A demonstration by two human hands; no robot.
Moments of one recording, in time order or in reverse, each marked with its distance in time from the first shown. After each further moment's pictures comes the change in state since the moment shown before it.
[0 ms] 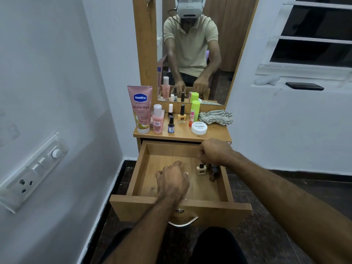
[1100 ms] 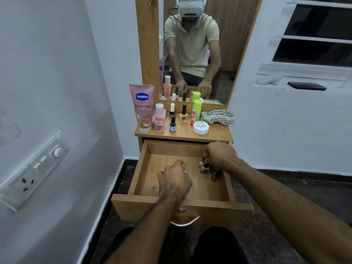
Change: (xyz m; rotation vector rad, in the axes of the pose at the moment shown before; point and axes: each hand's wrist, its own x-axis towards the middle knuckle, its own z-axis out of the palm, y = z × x) left_hand -0.005 0.004 -0.004 -0.029 0.004 -0.019; right_hand 0.007 0.013 0.027 -0.043 0.082 0.112
